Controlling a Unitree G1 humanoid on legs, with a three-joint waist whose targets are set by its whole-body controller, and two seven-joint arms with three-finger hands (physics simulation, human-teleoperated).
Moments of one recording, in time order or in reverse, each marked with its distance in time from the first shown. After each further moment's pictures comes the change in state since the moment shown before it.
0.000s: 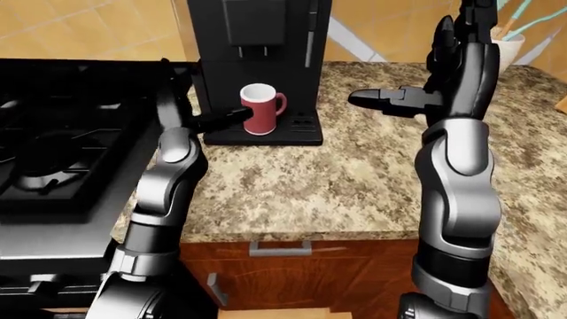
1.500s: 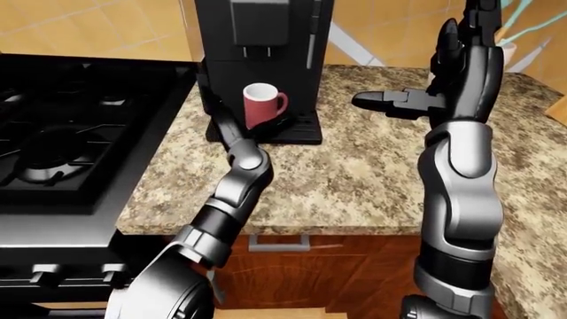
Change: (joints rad) left arm -0.212 -0.231 -0.039 0.641 0.023 -0.408 0.406; right arm 0.014 -0.007 -0.010 0.007 -0.001 -0.015 0.004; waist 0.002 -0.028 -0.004
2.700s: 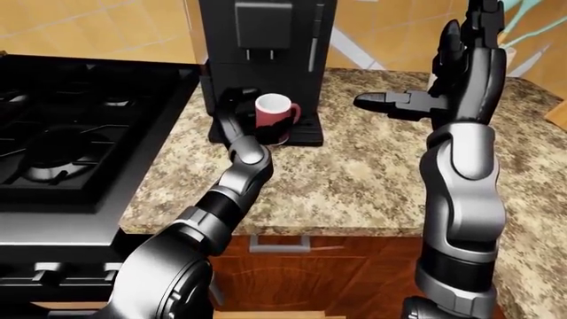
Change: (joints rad) left arm -0.168 0.024 0.063 0.355 0.011 -0.178 0.001; right arm 0.010 -0.003 -0.007 -0.005 0.009 -0.002 0.000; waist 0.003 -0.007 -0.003
